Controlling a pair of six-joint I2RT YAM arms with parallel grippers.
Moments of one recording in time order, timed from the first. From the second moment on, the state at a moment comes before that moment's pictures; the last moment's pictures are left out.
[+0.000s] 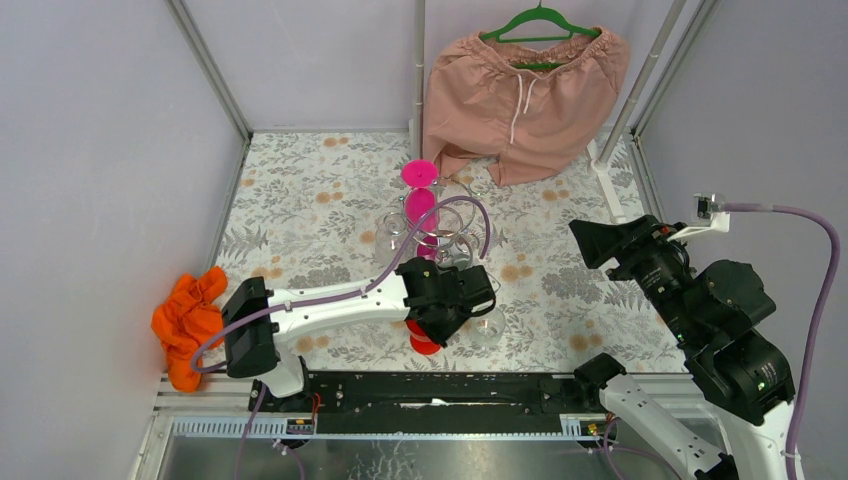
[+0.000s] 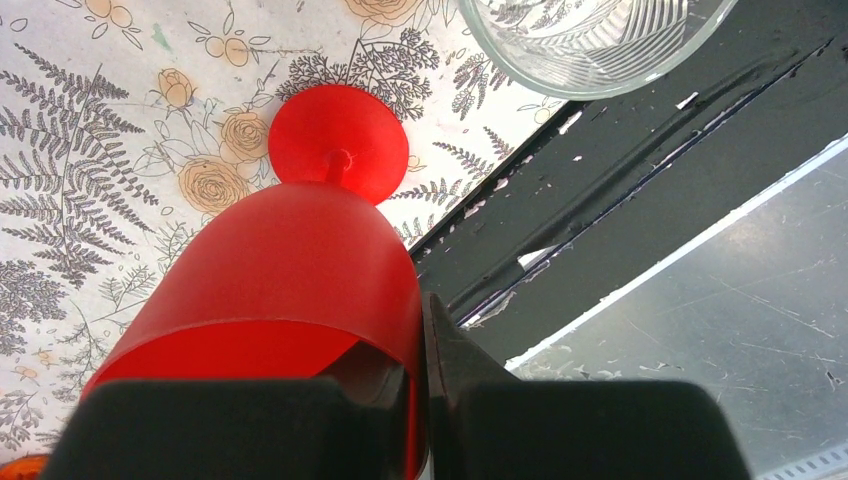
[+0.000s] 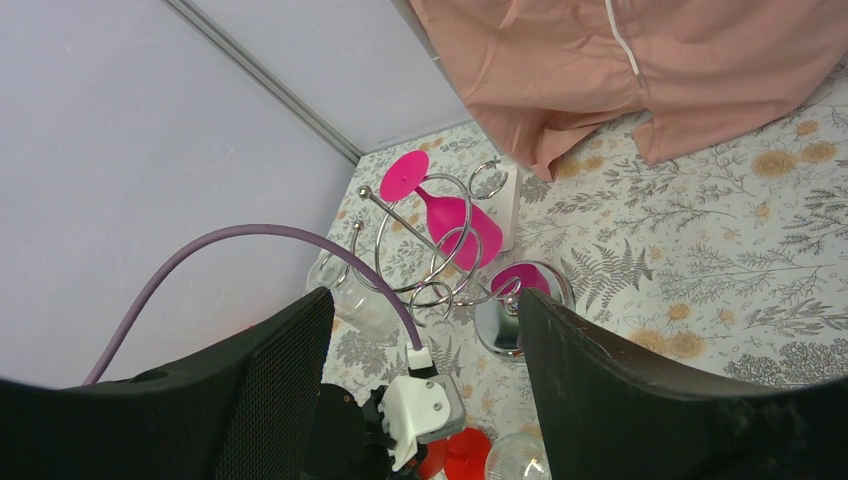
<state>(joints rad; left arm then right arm) -1.24 1.63 1.38 -1.07 -0.05 -0.39 0.51 0.55 1.25 -0.75 0.15 0.64</state>
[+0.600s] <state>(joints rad) -1.24 1.63 1.38 -1.07 -0.05 -0.42 0.51 0.55 1.25 -0.75 0.15 0.64</state>
